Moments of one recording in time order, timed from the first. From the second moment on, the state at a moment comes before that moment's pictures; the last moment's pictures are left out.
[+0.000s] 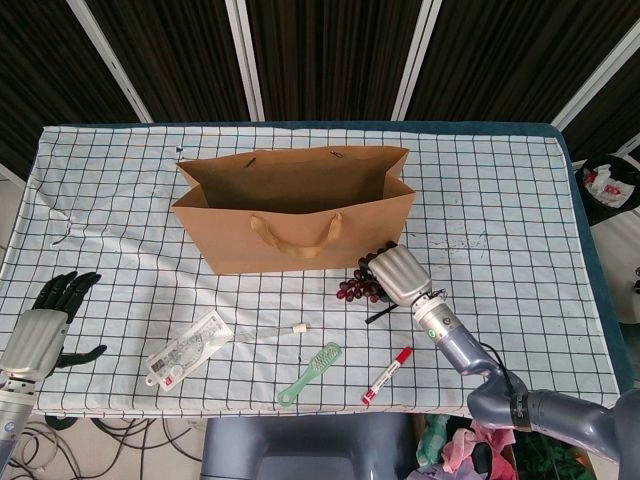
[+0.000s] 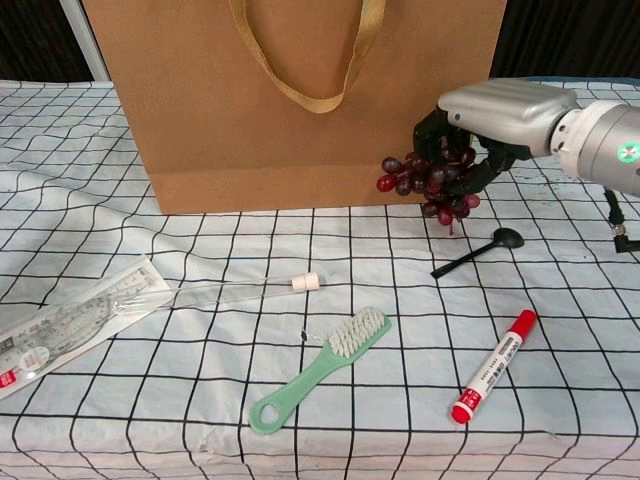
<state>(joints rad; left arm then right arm) -0.20 -1.13 0.02 -1.62 1.54 1.42 -0.06 0.77 -1.49 0.17 -1.40 -1.35 0.95 -0.27</state>
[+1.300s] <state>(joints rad) -0.19 -1.11 0.01 -1.62 1.56 1.41 -0.09 0.81 -0.88 0.39 -1.86 -1.18 1.07 -0.67</state>
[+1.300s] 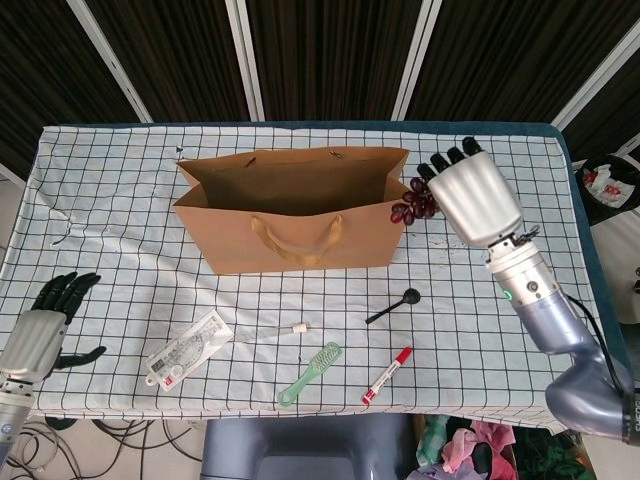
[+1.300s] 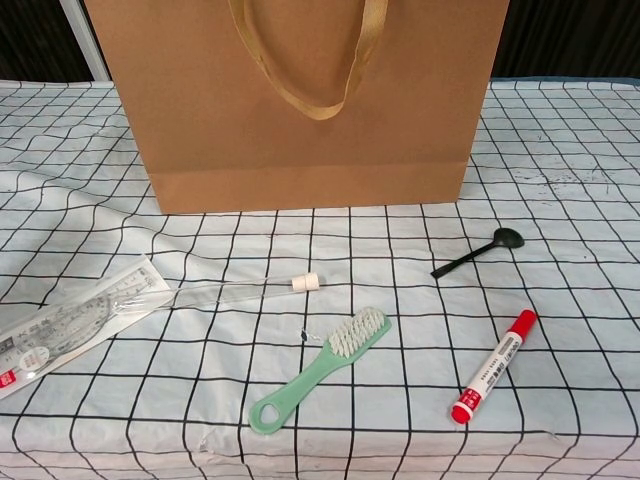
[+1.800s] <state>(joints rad) -0.20 -1.11 0.00 -1.62 1.54 1.38 -0.09 0.99 -0.95 0.45 -1.78 -1.06 0.98 -0.70</state>
